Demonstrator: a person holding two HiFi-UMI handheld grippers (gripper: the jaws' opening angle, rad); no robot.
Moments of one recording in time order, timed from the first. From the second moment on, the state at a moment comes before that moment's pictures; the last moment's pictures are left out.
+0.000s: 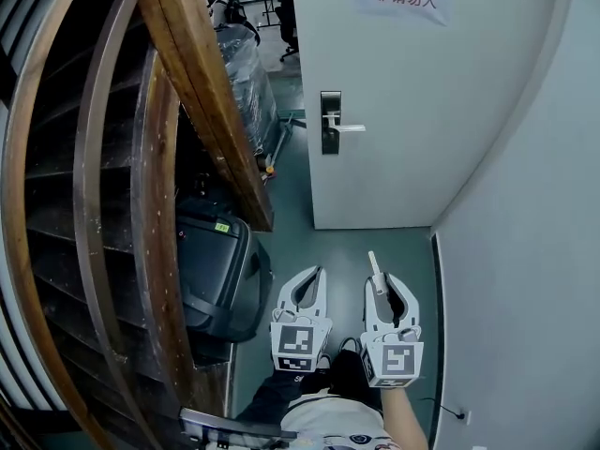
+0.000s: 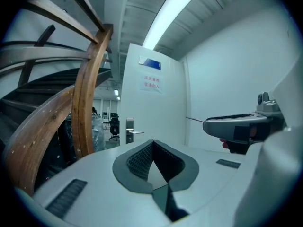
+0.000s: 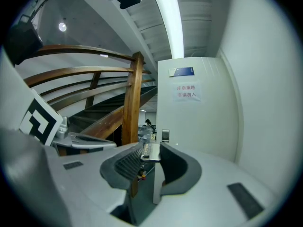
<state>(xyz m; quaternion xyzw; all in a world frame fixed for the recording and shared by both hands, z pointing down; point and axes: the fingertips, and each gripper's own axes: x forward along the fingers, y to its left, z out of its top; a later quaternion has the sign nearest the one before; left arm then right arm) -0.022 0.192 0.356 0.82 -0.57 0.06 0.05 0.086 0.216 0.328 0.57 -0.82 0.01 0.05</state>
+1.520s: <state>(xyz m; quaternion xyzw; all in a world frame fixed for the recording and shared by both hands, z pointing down) -0.045 -0.092 0.450 0.77 -0.63 0.10 0.08 0.040 -0.131 0.456 0.49 -0.86 0.05 0.11</state>
